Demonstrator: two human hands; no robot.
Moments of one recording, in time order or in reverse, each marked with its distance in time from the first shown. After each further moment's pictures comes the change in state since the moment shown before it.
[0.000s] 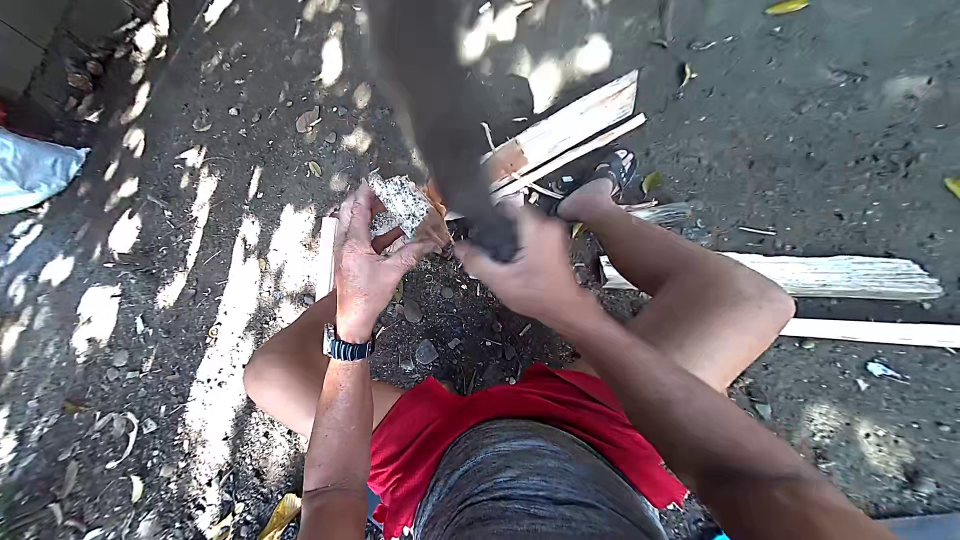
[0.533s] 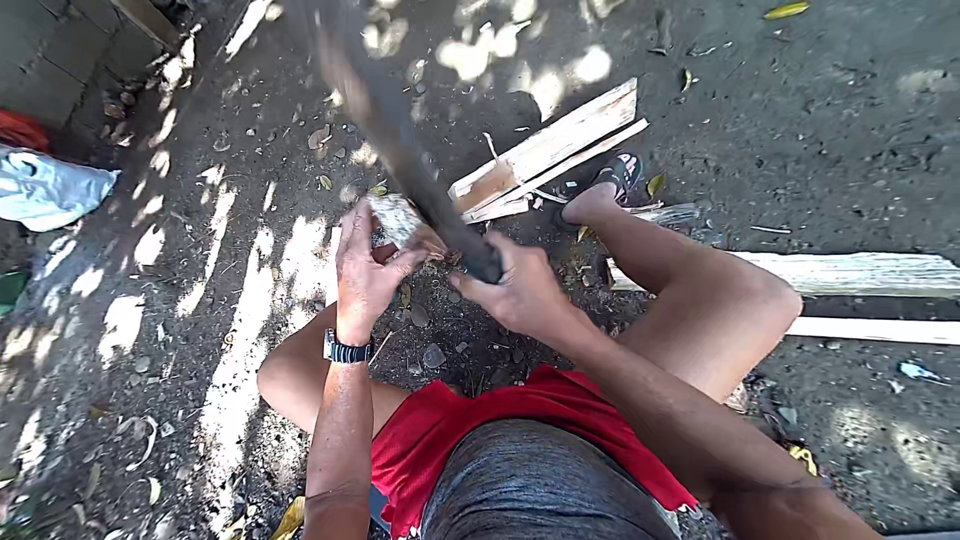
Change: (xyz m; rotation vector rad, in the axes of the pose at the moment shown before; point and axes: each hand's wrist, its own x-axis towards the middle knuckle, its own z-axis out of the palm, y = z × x) left_hand -0.018 0.001 -0.012 0.061 -0.018 -0.001; right_hand -0.024 0.003 0.009 -0.018 -0.092 0.144
